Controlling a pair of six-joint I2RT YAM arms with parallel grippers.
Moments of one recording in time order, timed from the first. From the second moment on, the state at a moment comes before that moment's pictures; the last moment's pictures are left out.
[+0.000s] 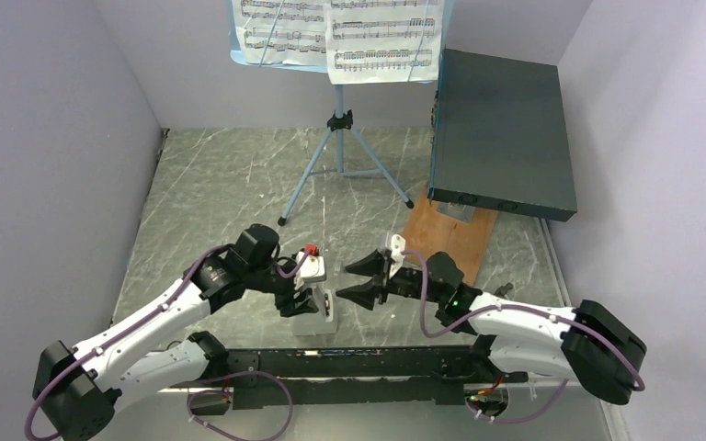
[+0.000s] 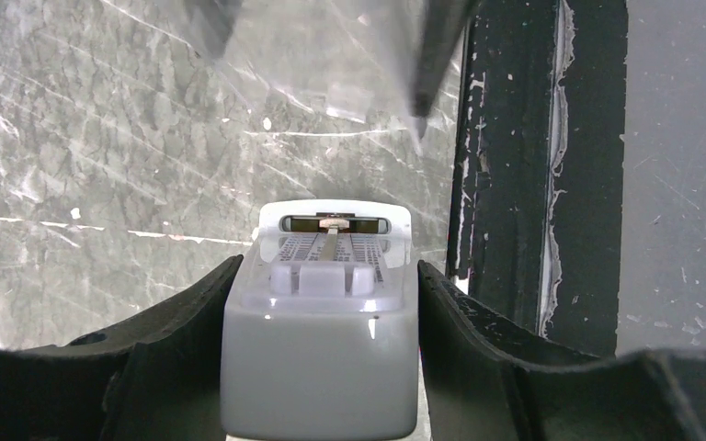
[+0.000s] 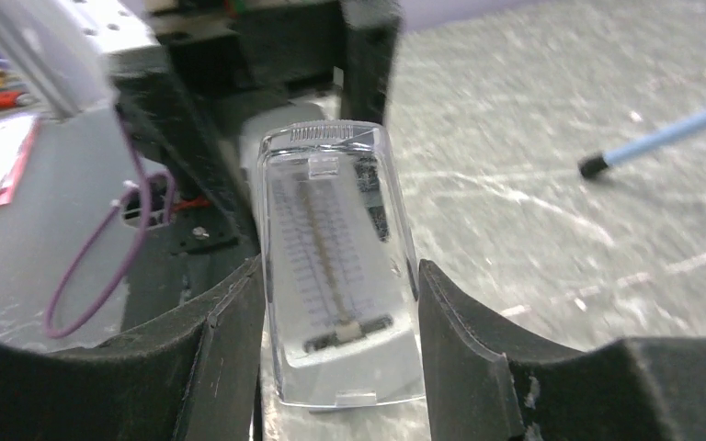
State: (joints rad) left arm -0.72 0.92 0.67 -0.50 0.61 0.45; right arm 0.91 1.09 0.28 0.90 -0.50 0.18
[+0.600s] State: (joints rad) left arm -0.72 0.91 0.67 -0.52 0.58 0.45; right arm 0.94 1.20 0.77 -0.47 0.17 0.39
